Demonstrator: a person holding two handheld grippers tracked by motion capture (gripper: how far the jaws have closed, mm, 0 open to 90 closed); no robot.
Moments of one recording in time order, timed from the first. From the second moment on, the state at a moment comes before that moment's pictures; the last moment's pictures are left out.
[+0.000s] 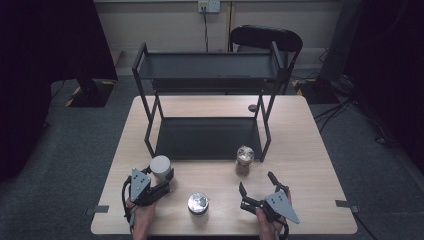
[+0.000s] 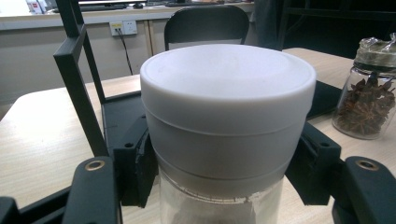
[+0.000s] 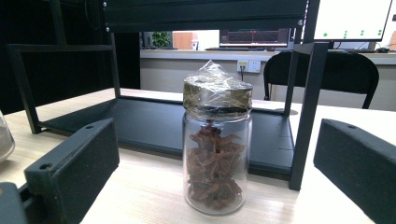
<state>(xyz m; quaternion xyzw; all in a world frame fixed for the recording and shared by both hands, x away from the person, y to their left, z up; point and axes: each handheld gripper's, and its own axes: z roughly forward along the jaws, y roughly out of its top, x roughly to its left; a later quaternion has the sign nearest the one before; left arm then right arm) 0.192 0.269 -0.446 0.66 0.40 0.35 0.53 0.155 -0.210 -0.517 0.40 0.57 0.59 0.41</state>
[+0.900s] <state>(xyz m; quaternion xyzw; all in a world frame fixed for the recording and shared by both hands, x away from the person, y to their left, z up) 0.199 0.260 -0.431 0.66 0.38 0.36 0.53 0.155 -0.210 -0.517 0.40 0.57 0.59 0.41</state>
